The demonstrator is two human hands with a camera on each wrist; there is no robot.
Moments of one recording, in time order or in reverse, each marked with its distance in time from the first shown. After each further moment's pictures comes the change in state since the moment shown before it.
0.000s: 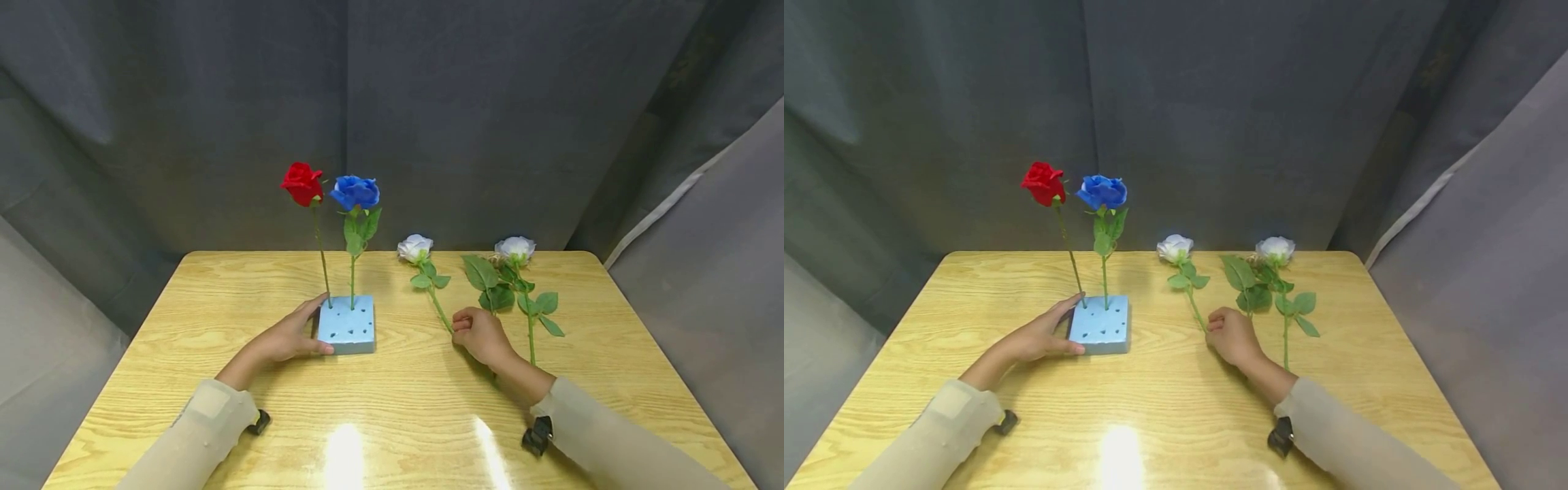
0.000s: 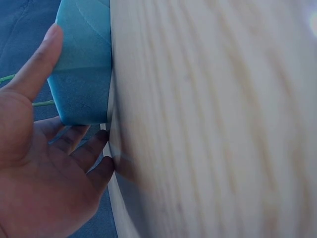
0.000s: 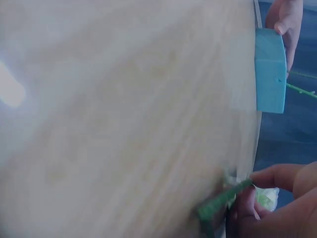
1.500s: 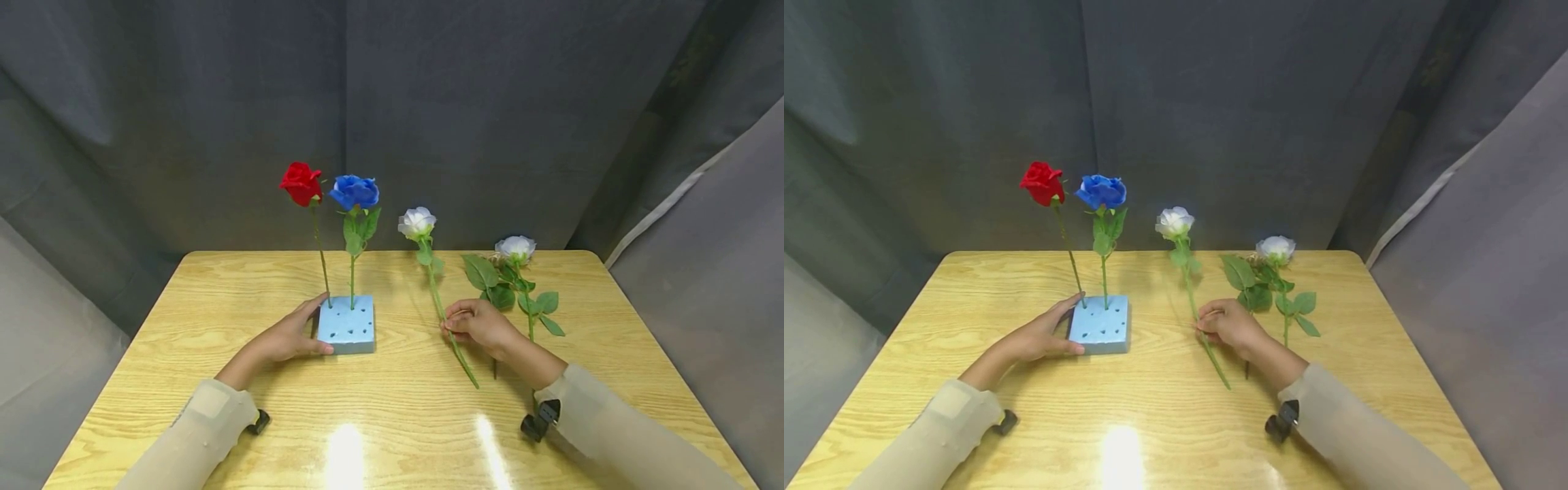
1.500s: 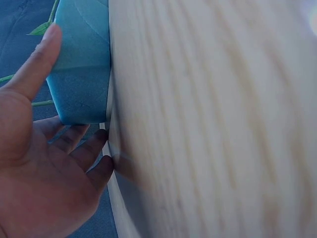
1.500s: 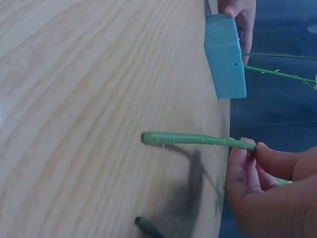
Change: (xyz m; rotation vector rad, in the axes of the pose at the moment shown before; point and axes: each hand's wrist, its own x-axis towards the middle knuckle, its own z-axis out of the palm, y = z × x) left_hand 0.000 0.001 -0.001 0.001 -0.006 -0.001; right_hand 0.012 -0.022 -0.020 0.444 -0.270 0.137
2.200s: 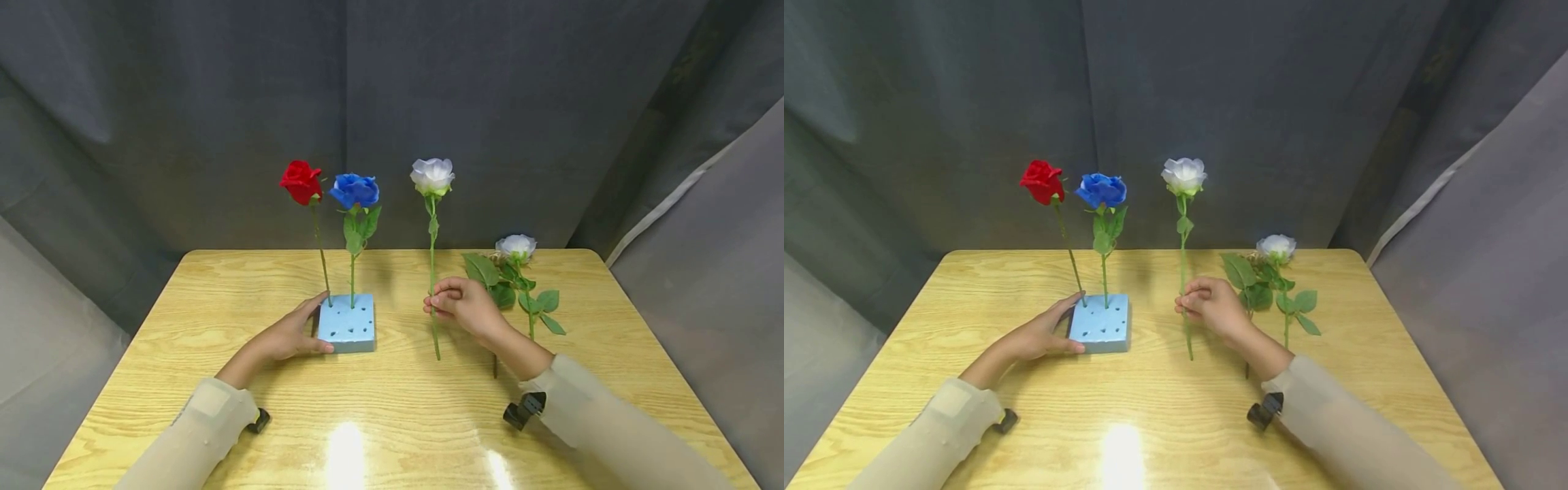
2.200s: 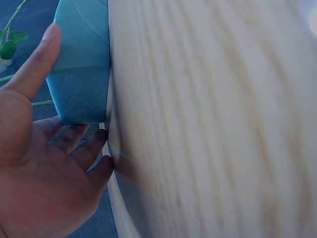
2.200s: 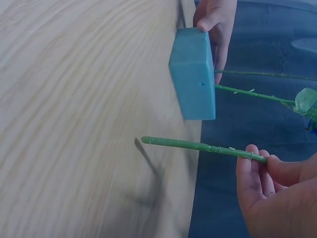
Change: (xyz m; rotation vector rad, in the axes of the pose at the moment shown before) left_hand 0.001 -0.001 0.001 -0.003 0.008 -0.005; right_hand 0.002 -0.034 0.021 0.030 0.066 -0.186
